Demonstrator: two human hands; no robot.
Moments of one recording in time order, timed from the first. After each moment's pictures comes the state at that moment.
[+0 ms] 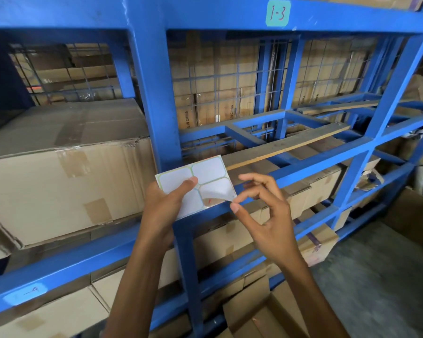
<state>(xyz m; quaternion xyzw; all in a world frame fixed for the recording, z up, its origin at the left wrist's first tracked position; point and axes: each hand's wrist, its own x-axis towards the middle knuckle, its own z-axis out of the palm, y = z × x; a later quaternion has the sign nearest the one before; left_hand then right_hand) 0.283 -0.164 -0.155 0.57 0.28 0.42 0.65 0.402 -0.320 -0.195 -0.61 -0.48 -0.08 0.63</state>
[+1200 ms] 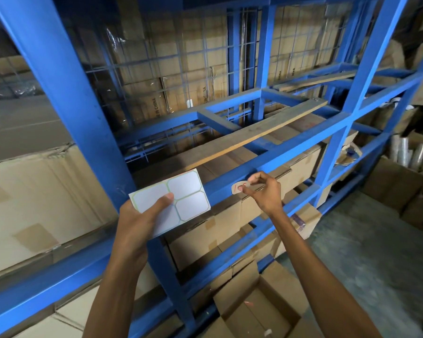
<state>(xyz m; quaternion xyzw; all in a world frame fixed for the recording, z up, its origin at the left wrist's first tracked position) 0.333 -0.161 -0.205 0.60 0.34 0.35 0.64 0.635 -0.284 -0.346 -0.78 -0.26 -0.02 0.57</state>
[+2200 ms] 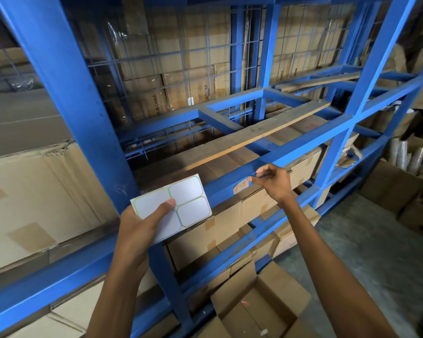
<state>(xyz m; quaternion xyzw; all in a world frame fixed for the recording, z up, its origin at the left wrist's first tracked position) 0.332 -0.161 -0.209 0.59 0.35 0.34 0.64 0.671 -0.290 -0.321 -0.78 -0.25 0.03 0.57</state>
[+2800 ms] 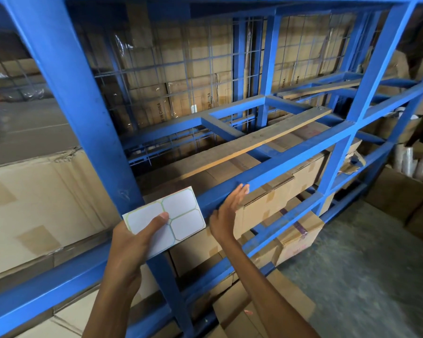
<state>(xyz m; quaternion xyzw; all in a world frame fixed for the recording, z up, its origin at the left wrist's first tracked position) 0.314 -0.172 -0.208 0.58 0.37 0.35 0.63 0.517 -0.200 -0.358 -0.77 -0.23 -0.03 0.59</state>
